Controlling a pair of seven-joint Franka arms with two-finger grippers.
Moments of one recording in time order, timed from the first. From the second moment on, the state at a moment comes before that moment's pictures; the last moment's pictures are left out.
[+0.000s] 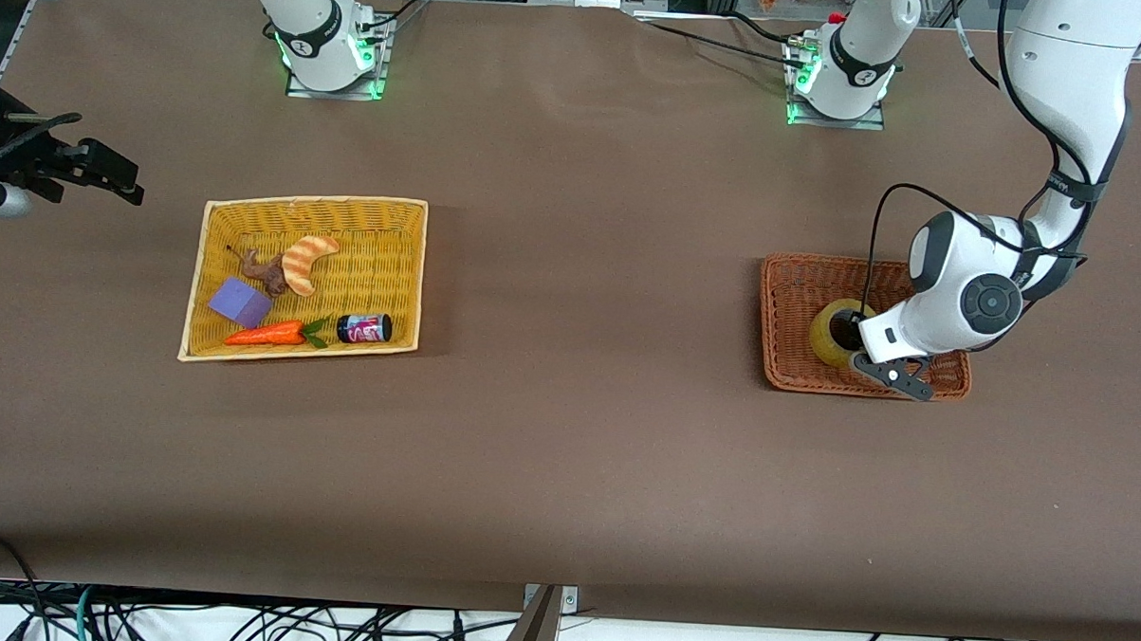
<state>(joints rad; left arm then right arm) 0.10 0.48 -0.12 -2.04 0.12 2.33 0.31 -0.04 -0.02 0.01 -1.70 -0.01 1.64 -0.04</state>
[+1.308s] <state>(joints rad) 0.06 0.21 -0.01 -1.35 -0.04 1.41 0.10 -0.04 -0.02 0.01 -1.70 -0.01 1.64 -0.04</state>
